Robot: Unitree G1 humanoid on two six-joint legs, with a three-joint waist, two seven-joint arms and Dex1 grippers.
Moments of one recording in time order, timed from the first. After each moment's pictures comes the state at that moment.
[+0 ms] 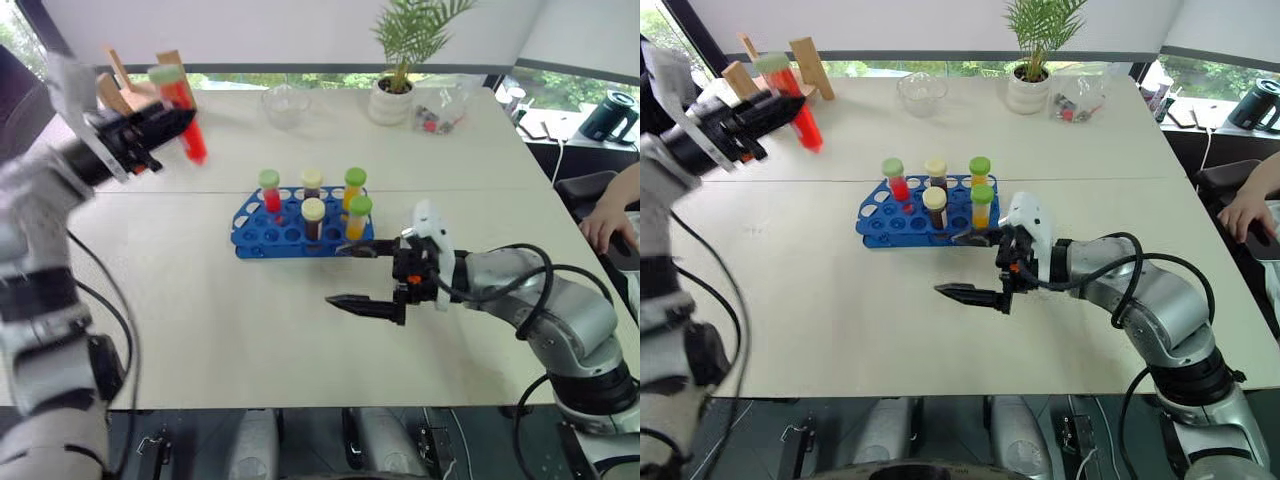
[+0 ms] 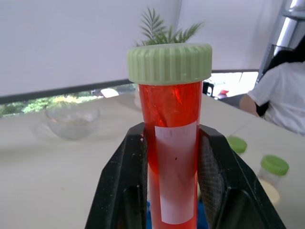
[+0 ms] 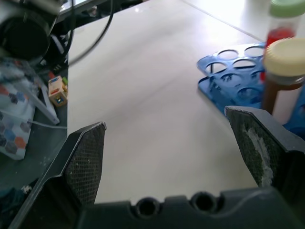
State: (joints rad) left arm -0.65 0.52 0.41 -0.01 -0.57 0.71 -0.83; right arm -0.49 -0.68 0.08 -0.50 0.72 0.85 0.80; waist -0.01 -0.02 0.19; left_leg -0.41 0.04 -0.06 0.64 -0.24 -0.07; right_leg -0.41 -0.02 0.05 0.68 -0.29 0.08
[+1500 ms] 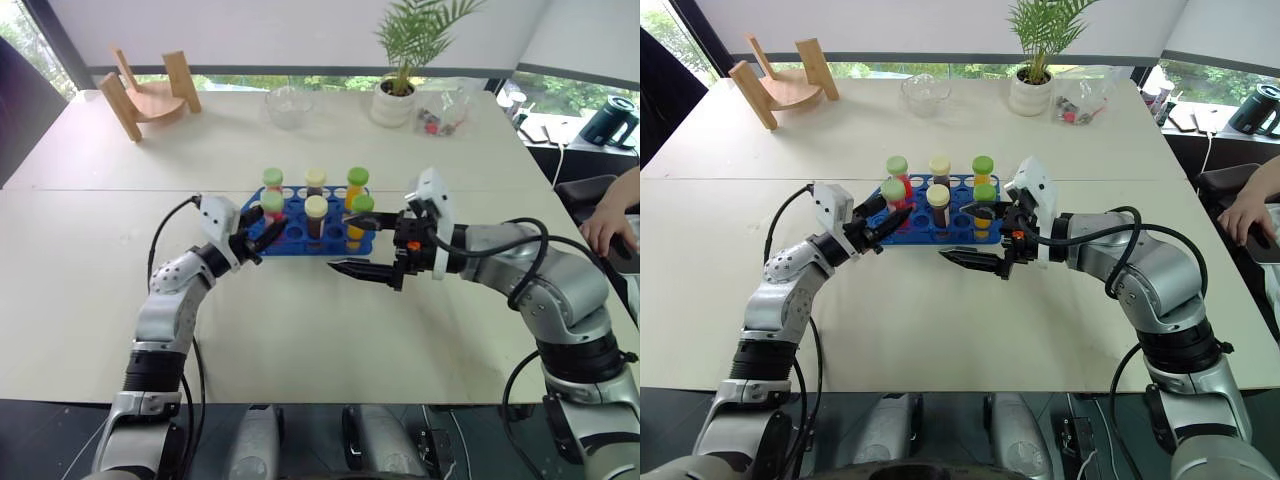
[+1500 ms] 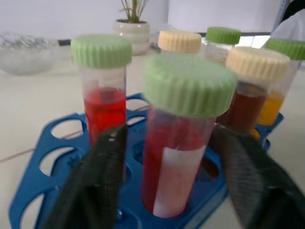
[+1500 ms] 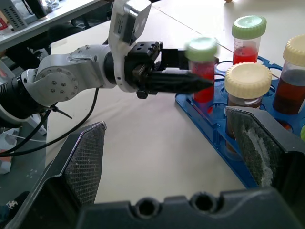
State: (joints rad) left arm -0.38 0.32 0.06 0.09 -0.33 0.19 -0.70; right arm -0.55 -0.64 0.09 -0.40 0.67 0.84 0.80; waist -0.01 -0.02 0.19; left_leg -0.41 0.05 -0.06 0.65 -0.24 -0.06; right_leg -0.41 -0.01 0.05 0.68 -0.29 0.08
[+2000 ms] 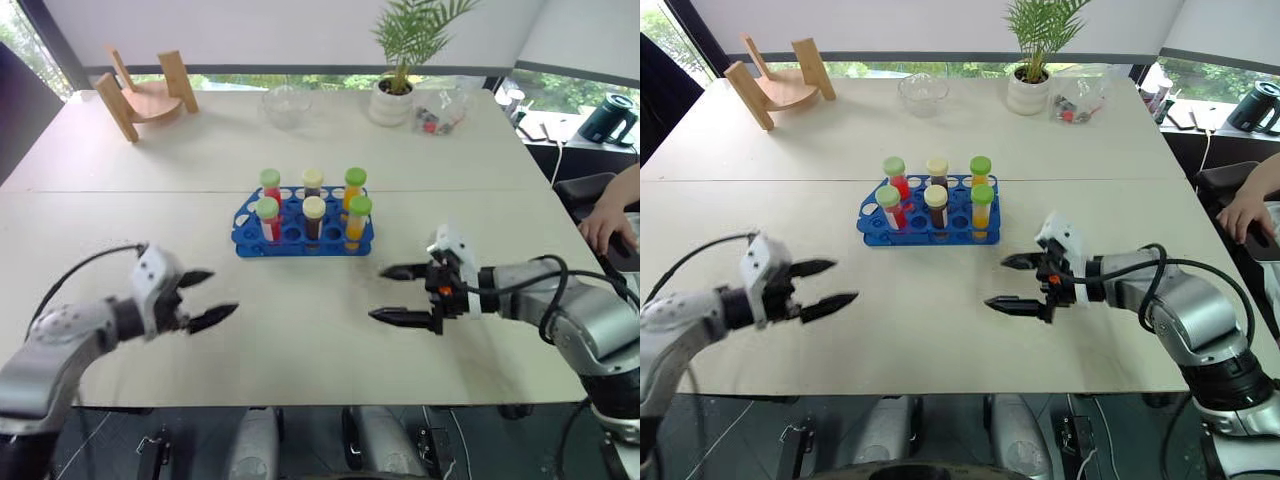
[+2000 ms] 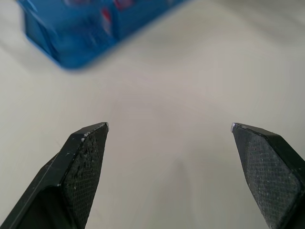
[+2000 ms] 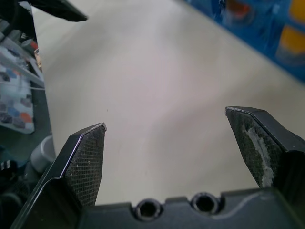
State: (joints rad) left arm 0.16 0.84 0.26 -0.40 -0.54 0.57 -0.96; right arm -0.30 -0.85 0.11 -0.37 0.61 0.82 0.98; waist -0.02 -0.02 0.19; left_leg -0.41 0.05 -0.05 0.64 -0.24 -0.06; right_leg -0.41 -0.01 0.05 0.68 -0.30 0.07
